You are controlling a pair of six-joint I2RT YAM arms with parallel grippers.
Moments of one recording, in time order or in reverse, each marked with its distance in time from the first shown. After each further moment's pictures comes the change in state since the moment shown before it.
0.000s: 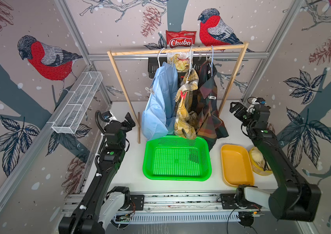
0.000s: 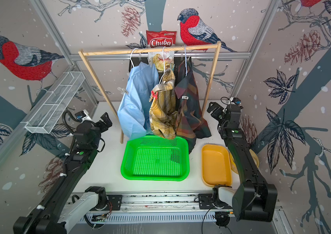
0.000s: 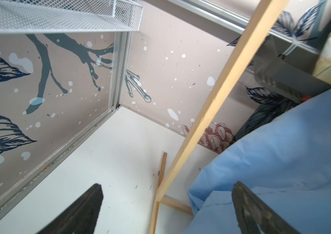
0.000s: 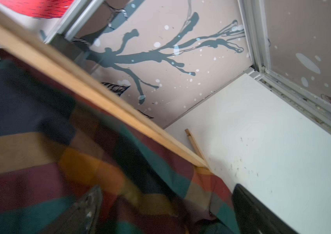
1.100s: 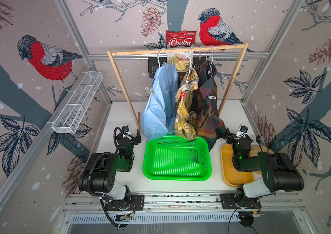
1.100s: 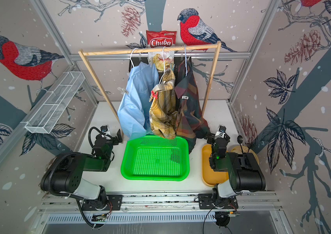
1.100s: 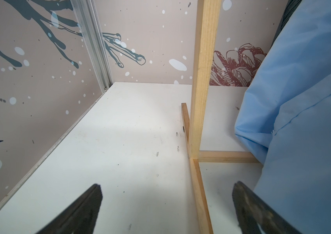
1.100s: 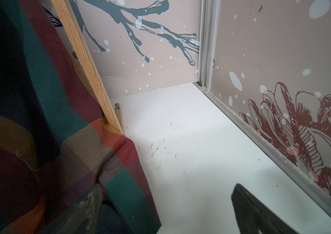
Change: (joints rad) left arm 0.045 0.664 -0.468 1.091 0.081 0.385; right arm -0.006 0.349 -0.776 1.236 0.278 -0.495
